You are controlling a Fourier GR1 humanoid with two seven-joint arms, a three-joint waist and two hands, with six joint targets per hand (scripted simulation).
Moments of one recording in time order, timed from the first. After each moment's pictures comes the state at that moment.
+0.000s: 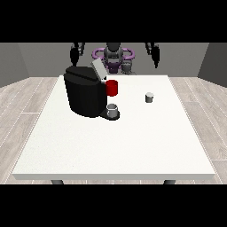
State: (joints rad) left arm -0.01 0.11 0.00 -1.56 -0.04 0.02 0.00; right arm 0.01 -0.05 0.01 -1.57 -0.02 -0.03 0.00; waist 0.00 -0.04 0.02
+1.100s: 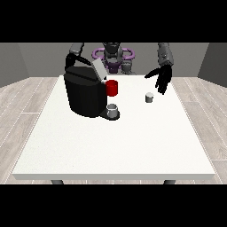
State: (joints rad) left arm -0.35 0.54 0.07 -1.16 -0.28 -0.23 -0.12; right arm -0.14 -0.05 0.08 -1.62 0.18 -0.14 -0.01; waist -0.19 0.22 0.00
